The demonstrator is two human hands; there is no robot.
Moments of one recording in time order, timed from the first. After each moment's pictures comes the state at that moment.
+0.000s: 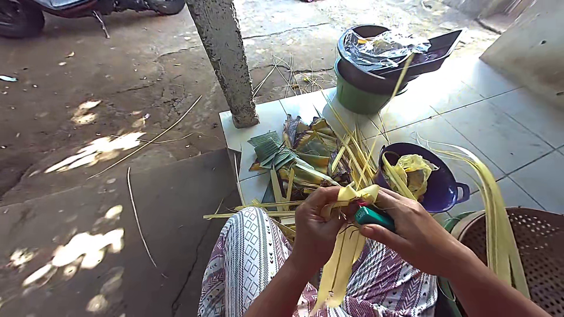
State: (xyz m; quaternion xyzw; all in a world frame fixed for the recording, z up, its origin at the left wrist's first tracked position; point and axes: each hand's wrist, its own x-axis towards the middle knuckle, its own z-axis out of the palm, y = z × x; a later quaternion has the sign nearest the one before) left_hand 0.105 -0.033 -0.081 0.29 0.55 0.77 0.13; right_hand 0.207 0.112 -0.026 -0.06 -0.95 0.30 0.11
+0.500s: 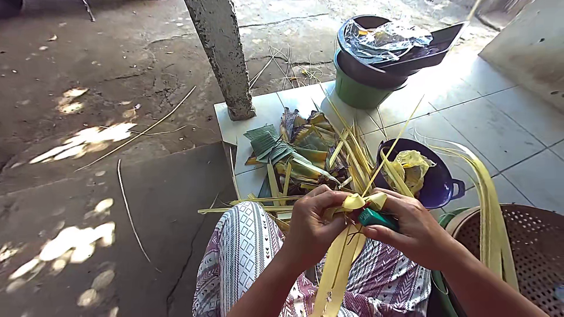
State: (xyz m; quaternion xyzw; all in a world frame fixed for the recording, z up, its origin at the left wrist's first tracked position) left_hand 0.097 -0.048 -0.075 0.34 0.57 0.72 0.21; right_hand 0.213 0.124 -0.041 -0.01 -0.92 0.37 0.12
